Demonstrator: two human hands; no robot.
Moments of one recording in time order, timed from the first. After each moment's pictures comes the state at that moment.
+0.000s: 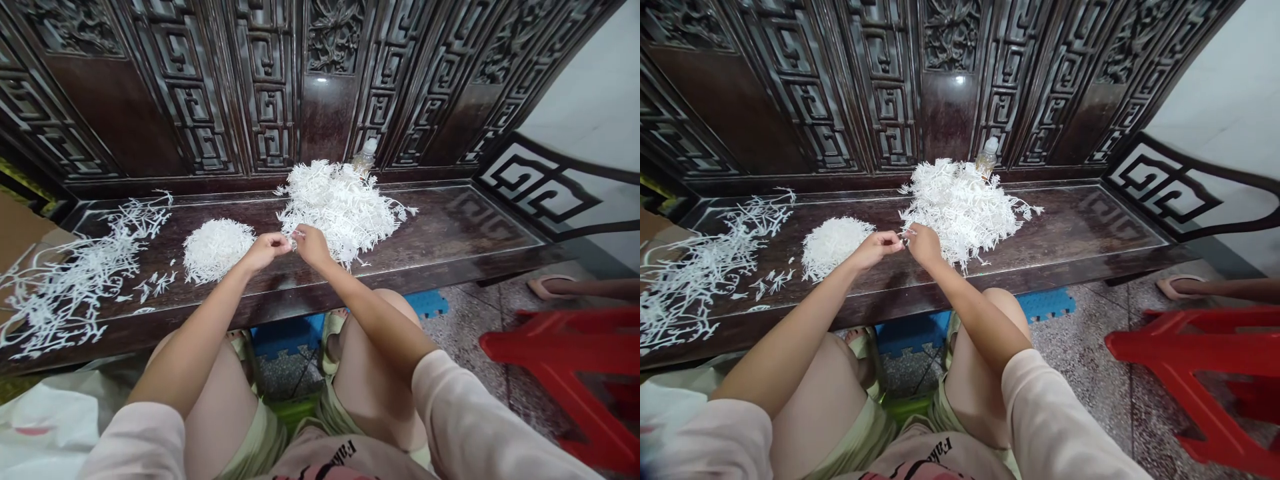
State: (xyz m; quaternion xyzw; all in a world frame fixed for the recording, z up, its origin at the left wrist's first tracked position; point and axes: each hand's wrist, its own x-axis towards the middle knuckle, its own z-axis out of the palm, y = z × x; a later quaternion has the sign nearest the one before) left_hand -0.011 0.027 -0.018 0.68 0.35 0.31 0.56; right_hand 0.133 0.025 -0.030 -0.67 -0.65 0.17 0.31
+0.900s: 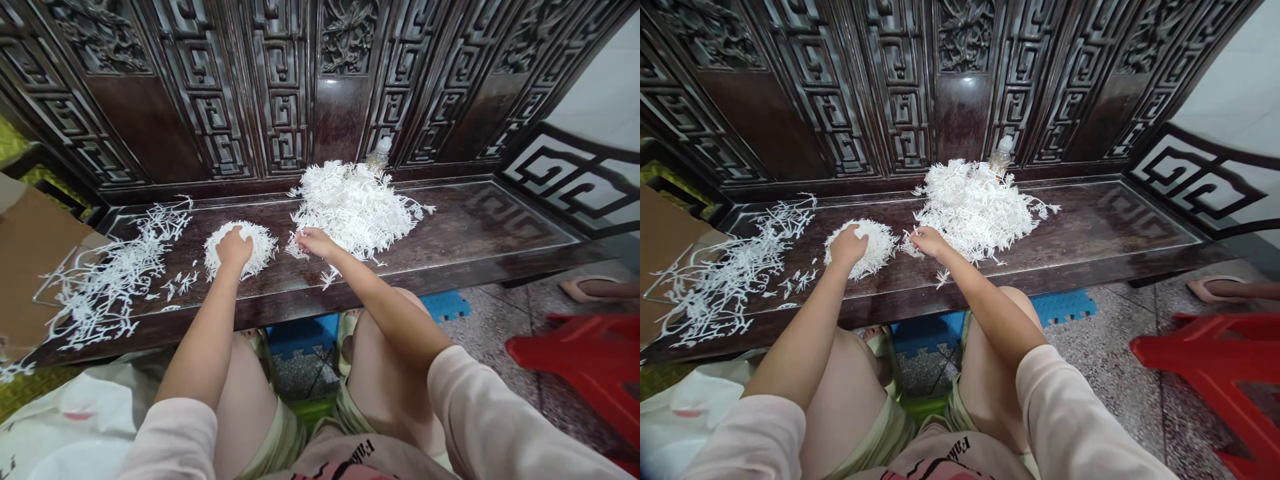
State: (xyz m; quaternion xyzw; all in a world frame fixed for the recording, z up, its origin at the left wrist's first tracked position) left_hand -0.095 0.067 -0.027 0.64 0.73 0.17 0.15; right_hand 0.108 0.035 -0.021 -0.58 -0.54 0.51 0.34
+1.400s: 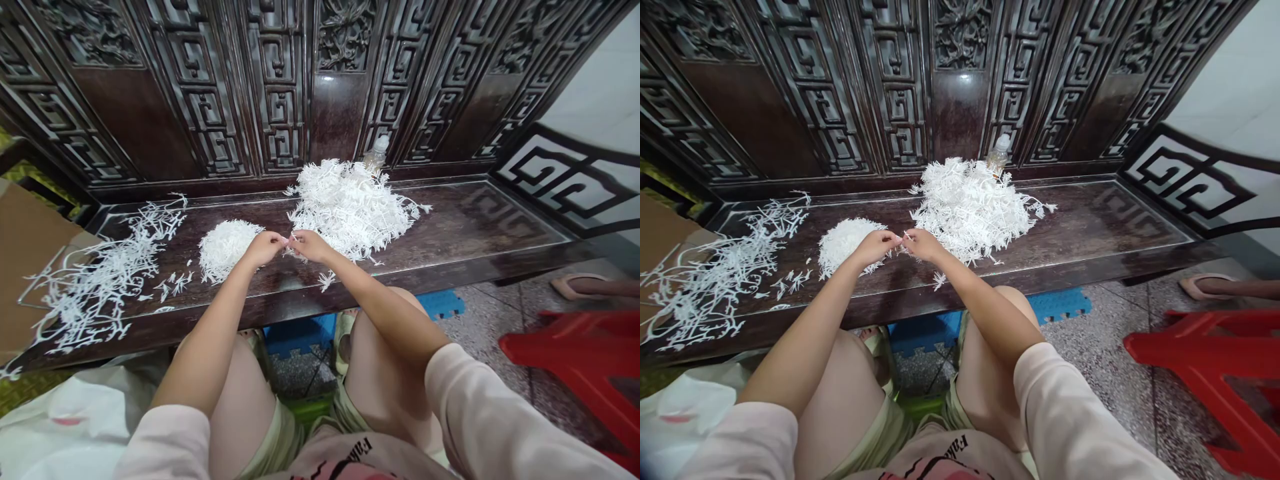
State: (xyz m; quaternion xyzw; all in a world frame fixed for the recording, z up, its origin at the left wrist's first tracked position) left_hand -0.048 0.056 -0.025 0.75 0.49 0.23 0.38; right_hand 0.108 0.030 -0.023 -0.55 -0.71 0.36 0.25
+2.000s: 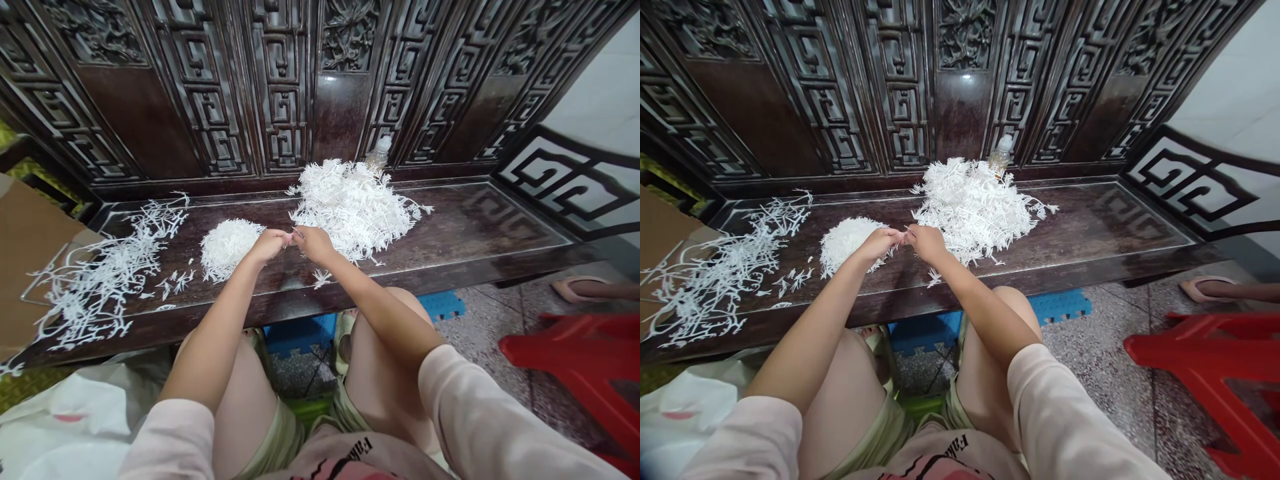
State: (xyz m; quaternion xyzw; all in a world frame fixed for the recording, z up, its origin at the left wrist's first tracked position) left_hand -0.035 0.054 -0.018 0.68 0.50 0.27 0.46; right_hand 0.101 0.029 -0.016 -0.62 -0.75 0.14 0.19
